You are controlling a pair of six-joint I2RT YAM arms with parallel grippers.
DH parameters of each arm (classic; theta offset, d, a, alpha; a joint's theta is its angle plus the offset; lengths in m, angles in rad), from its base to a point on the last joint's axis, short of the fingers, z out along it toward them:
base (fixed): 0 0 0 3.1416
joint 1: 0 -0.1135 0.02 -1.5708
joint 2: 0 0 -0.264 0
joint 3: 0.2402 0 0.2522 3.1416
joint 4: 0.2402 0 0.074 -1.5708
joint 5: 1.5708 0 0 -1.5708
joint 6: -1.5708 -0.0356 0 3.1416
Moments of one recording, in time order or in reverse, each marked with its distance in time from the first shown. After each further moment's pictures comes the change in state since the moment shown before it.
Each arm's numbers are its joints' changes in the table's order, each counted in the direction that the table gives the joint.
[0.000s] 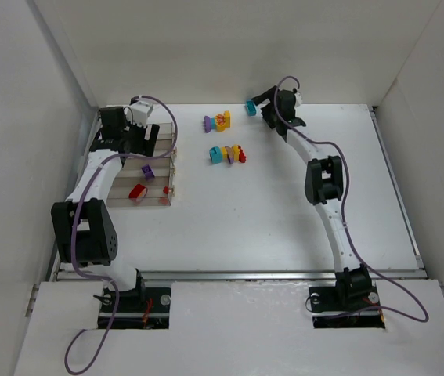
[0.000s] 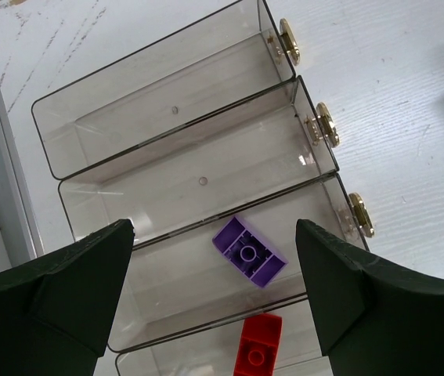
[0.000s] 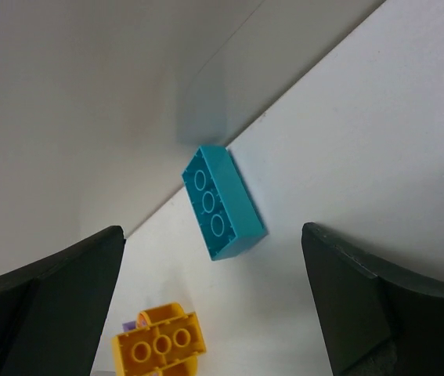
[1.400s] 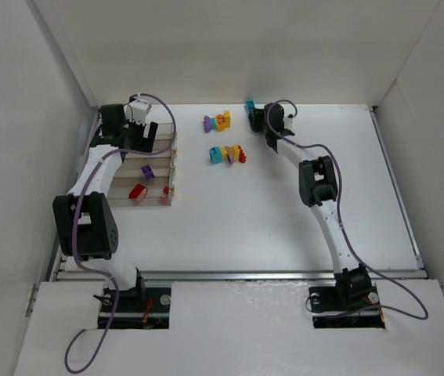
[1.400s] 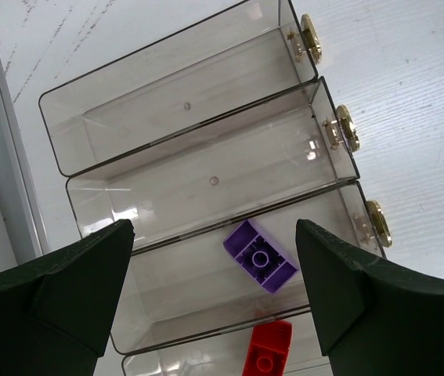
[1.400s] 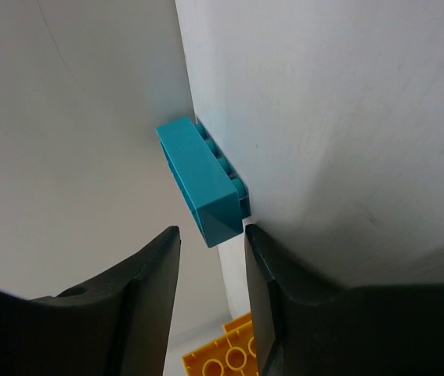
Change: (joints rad) left arm -0.005 -0.057 0.056 0.024 -0.030 0.008; right arm -0.056 -0.010 -0.158 -0.149 0.097 -0.677
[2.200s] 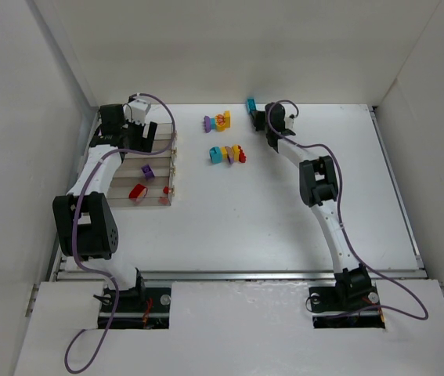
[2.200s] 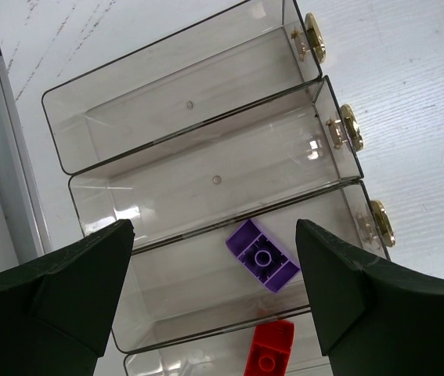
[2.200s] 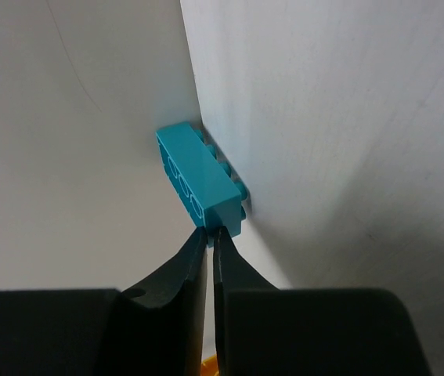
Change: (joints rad) left arm -0.008 0.000 0.000 0.000 -0.001 0.000; right arm 0.006 0.000 -0.006 -0.013 0.021 -0.032
